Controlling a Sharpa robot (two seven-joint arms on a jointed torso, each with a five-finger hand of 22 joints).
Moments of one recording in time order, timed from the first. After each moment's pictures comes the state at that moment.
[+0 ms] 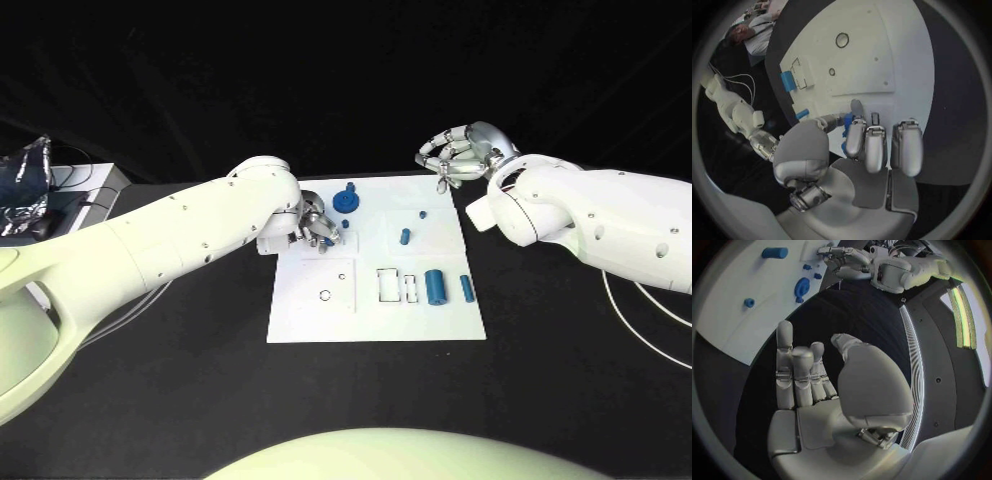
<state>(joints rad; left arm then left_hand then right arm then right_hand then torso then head) 1.21 -0.45 0.09 1.09 -1.14 0.36 -0.59 0.88 -0.04 0.74 0.17 0.32 1.04 0.03 0.59 0.90 1.45 -0.05 1.34 1.28 1.46 -0.09 1.57 1.31 0.05 1.46 0.02 1.48 1.31 1.35 -0.71 -0.14 1.31 -0.60 -0.49 0.04 1.28 -0.20 0.34 0.27 0.45 0.75 0.15 0.38 0.67 1.06 0.07 0.96 0.80 1.37 -0.01 0.99 0.93 0.17 1.22 0.10 0.43 0.85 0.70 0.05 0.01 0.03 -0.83</state>
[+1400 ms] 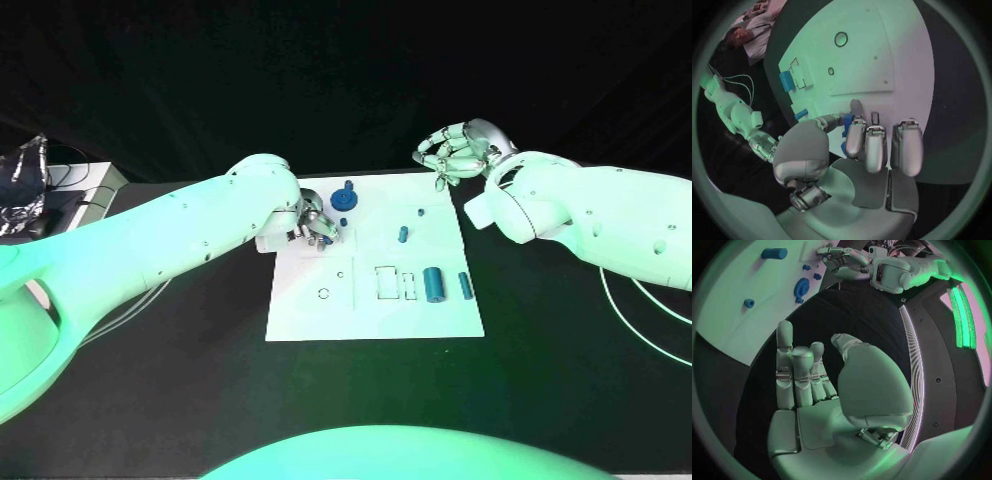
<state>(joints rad) 1.22 -0.44 0.08 1.08 -1.14 0.36 -0.59 0.89 -0.05 0.74 0.17 0.32 1.04 0.02 0.58 0.90 1.45 -0.05 1.34 1.27 1.46 -0.09 1.57 1.31 0.05 1.46 0.02 1.48 1.31 1.35 -0.71 -0.14 1.31 -0.60 -0.49 0.04 1.28 -0.20 0.34 0.27 0.45 0.75 0.15 0.38 0.67 1.05 0.07 0.96 0.80 1.37 -0.01 0.99 0.93 0.17 1.22 0.10 0.43 0.85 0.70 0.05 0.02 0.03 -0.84</state>
